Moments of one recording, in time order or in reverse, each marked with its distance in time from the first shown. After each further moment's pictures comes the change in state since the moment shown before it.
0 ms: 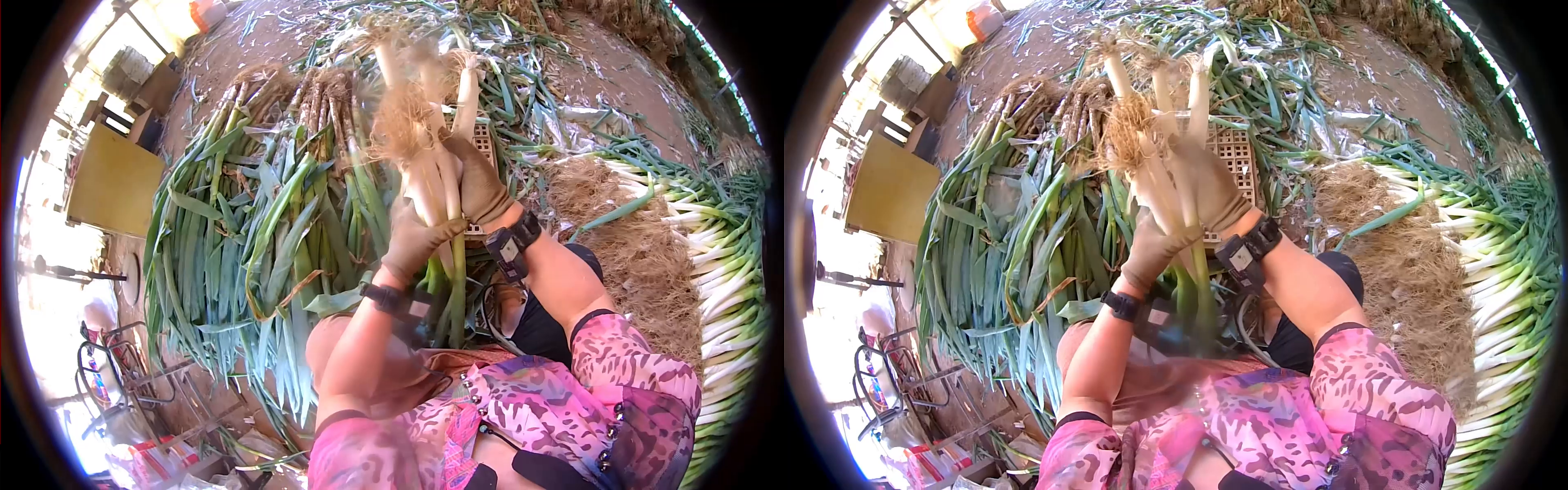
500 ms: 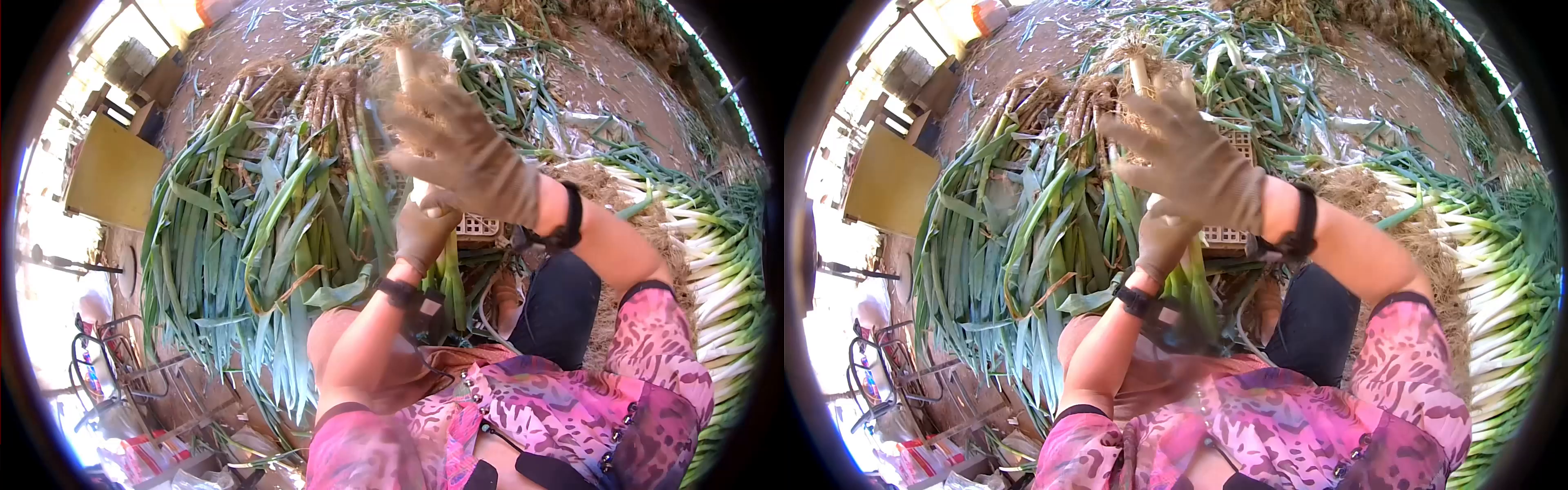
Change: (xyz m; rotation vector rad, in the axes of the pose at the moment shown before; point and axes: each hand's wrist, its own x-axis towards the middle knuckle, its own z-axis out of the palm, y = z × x) left_hand 0.009 -0.011 0.008 0.351 0.219 0.056; right_hand -0.010 -0.107 0.054 -1.775 -0.425 -1.082
